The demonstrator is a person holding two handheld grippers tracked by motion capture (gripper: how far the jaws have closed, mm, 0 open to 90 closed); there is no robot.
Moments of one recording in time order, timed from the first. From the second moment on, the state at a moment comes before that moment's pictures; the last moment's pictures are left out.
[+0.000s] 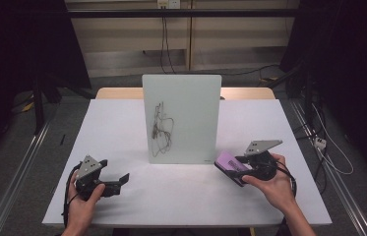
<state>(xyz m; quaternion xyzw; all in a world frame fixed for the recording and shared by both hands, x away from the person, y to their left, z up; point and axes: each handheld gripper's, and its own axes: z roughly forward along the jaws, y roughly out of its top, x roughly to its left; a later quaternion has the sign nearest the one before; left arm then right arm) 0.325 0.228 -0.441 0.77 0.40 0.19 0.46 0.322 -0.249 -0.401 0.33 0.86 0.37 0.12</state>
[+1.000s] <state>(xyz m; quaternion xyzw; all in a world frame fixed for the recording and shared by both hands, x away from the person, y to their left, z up) 0.327 0.225 -0.442 0.77 0.40 0.18 0.46 0.360 -0.166 -0.366 0.24 0.86 0.42 0.14</state>
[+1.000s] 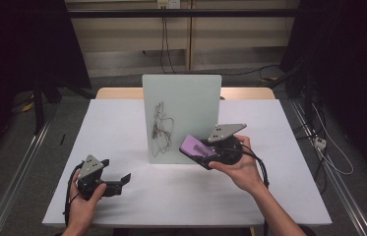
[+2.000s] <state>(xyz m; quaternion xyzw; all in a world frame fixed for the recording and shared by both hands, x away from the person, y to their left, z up) 0.328 0.225 -0.443 0.78 0.39 0.17 0.46 0.401 -0.106 -0.317 0.19 0.85 0.44 0.19</state>
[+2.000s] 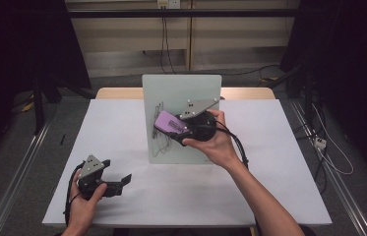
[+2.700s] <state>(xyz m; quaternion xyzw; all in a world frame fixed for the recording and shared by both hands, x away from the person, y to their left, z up) 0.328 0.227 -0.442 0.78 0.39 0.18 0.46 0.418 -0.090 -0.297 0.18 0.85 0.43 0.24</state>
